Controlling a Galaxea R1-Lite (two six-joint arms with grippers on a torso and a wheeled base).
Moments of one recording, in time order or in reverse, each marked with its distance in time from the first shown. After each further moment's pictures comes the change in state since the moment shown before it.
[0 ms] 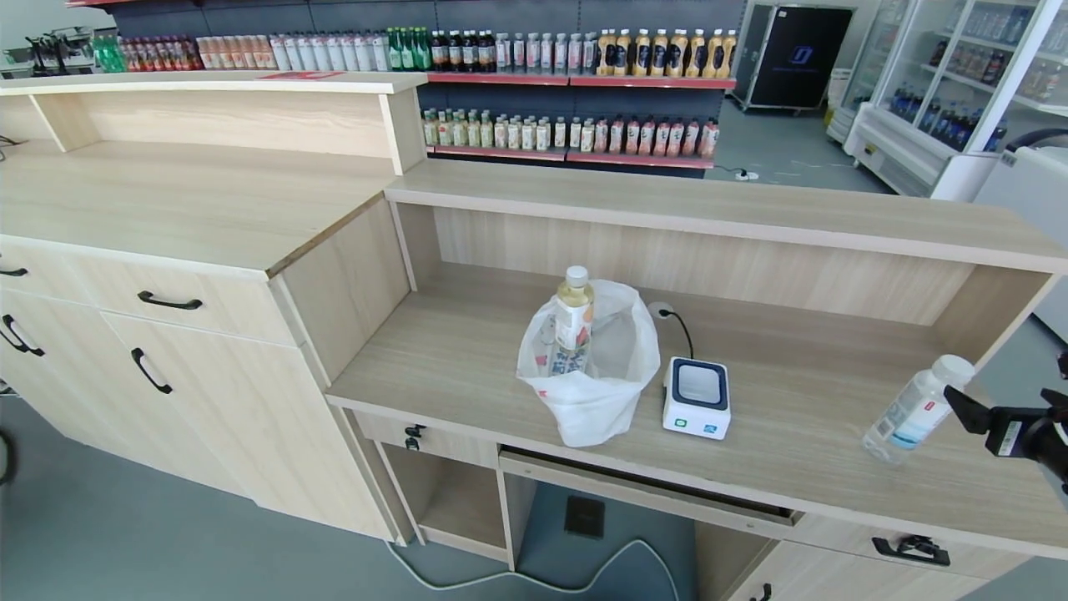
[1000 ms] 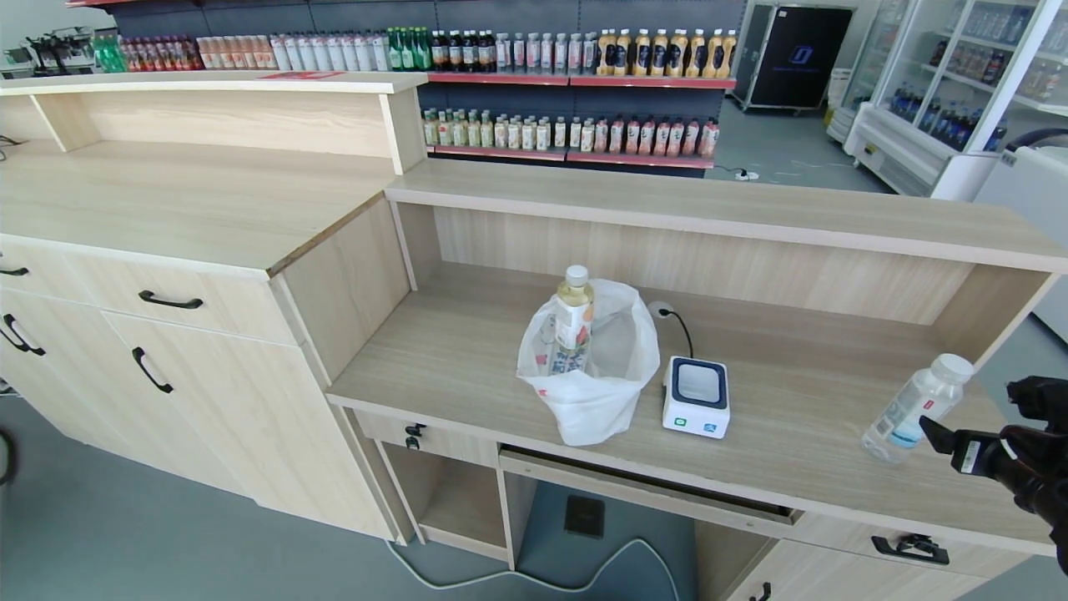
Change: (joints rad) left arm 0.000 0.000 0.000 0.000 0.000 0.000; right arm -0.017 0.300 -0.152 -0.021 -0.051 0.033
